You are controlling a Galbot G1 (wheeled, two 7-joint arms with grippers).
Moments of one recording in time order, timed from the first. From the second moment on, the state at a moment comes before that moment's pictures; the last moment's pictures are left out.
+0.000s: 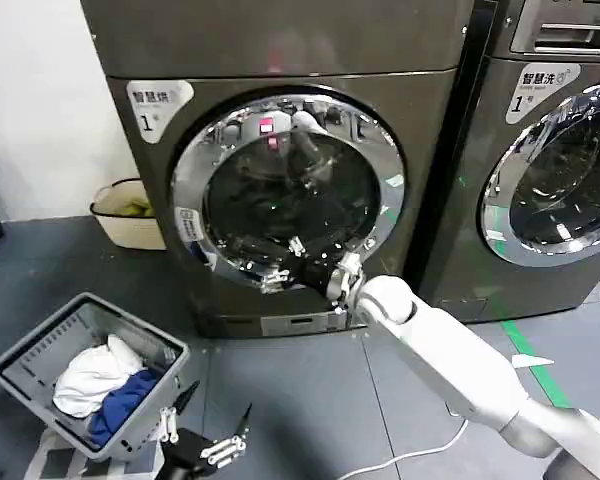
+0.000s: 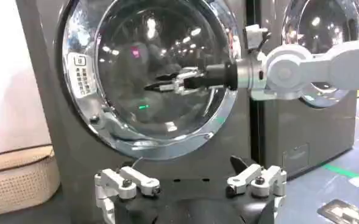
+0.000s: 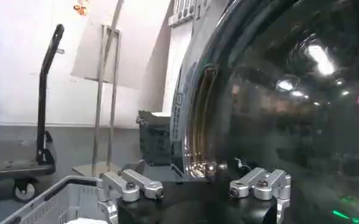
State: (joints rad) left arm 1.87 -1.40 -0.53 -2.33 0.02 0.00 0.25; right arm -0.27 1.12 -0.38 1.35 0.71 0.05 -0.44
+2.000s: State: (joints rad) left arm 1.86 -1.40 -0.52 -2.32 0.02 0.00 0.26; right arm -0.08 1.39 -0.49 1.05 0.73 0.02 -0.41
